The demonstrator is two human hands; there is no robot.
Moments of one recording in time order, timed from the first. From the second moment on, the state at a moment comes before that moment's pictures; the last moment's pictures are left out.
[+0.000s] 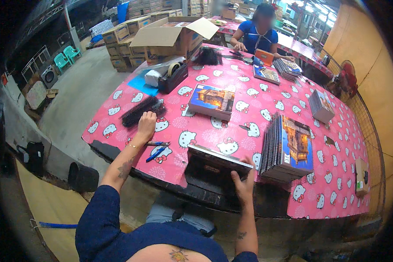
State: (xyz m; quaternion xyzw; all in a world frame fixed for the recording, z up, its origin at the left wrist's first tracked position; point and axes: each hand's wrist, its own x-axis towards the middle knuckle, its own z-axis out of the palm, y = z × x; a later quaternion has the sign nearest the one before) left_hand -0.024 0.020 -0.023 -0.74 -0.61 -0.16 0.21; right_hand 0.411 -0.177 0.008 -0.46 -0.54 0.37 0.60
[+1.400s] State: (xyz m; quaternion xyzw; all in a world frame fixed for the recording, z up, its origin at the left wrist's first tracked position) left_hand 0.106 -0.102 0.103 -0.87 -0.35 -0.32 -0.14; right_hand 0.314 -0.135 0.113 -0.47 -0.80 0.10 0.35
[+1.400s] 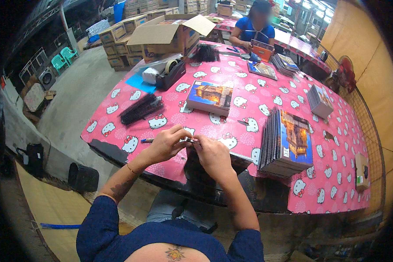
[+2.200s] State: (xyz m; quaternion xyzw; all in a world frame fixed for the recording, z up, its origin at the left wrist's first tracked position) left_hand 0.144 -0.164 0.003 -0.87 -0.40 -0.27 0.13; right_hand 0.352 -0.150 0.117 -0.46 -0.83 -0.04 0.31
